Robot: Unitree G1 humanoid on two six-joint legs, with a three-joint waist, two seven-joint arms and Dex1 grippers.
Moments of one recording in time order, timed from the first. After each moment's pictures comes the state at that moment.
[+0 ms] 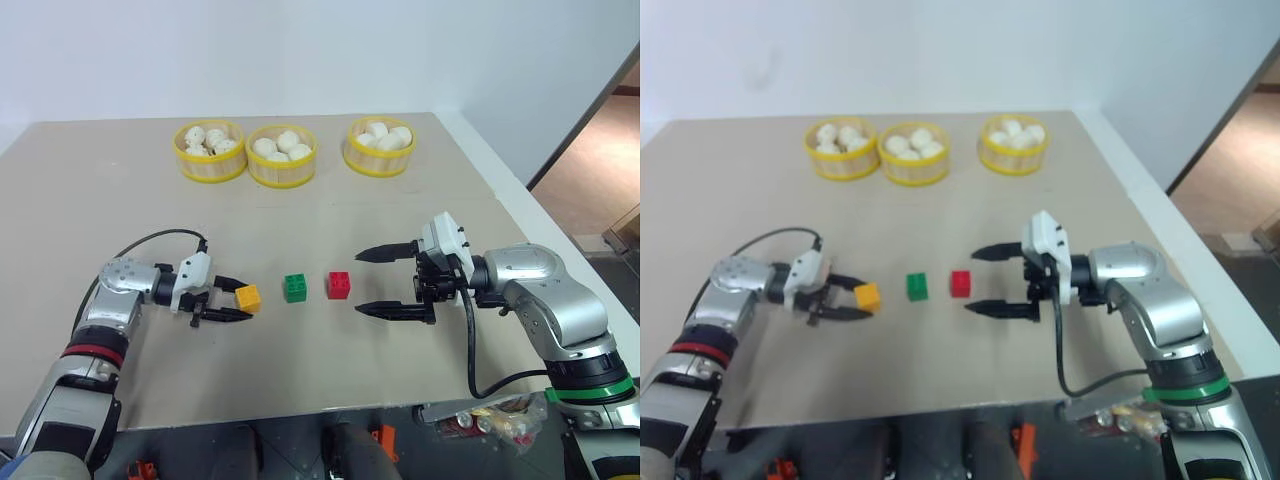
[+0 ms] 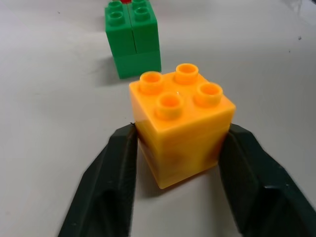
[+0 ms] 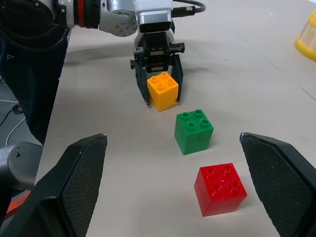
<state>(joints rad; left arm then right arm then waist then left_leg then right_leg) -0.66 0.62 -0.16 0.77 -0.24 -0.35 -1.58 -0.49 -0.73 0.07 -0.20 0.50 0.46 1.24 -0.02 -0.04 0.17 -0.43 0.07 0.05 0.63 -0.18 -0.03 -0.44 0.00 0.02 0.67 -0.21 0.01</state>
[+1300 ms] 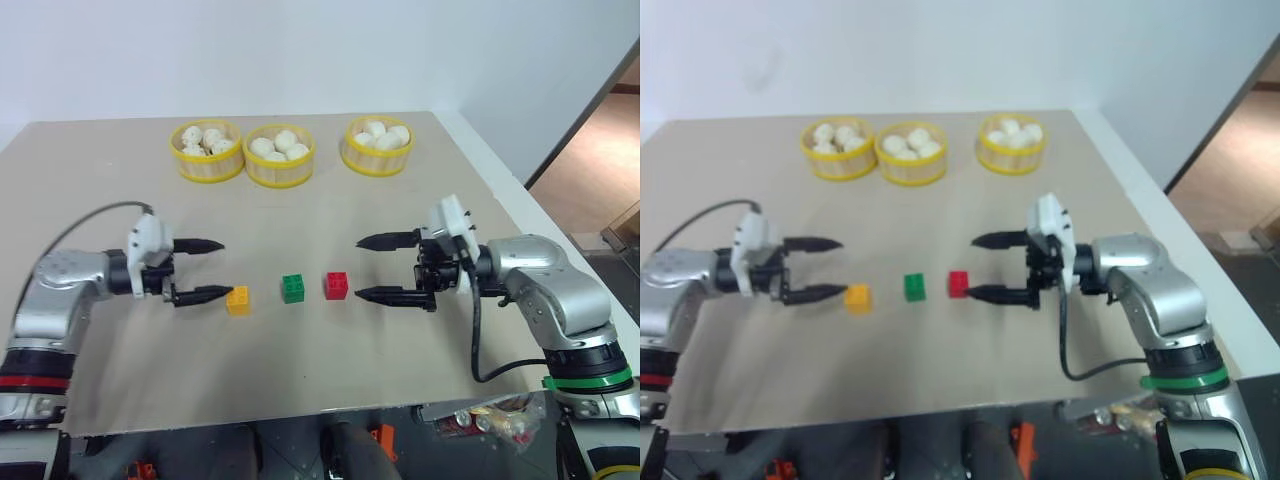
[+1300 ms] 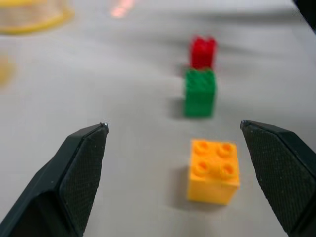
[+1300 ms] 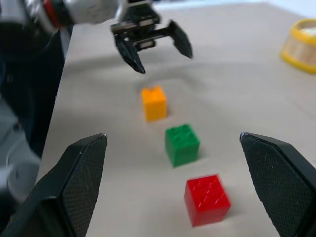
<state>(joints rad) -0.43 0.78 0.15 0.14 -0.49 0.22 -1.25 -0.56 -0.71 0.01 -0.16 0.58 0.55 1.20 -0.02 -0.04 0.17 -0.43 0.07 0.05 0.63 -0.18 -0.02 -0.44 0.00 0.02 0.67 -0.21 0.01</state>
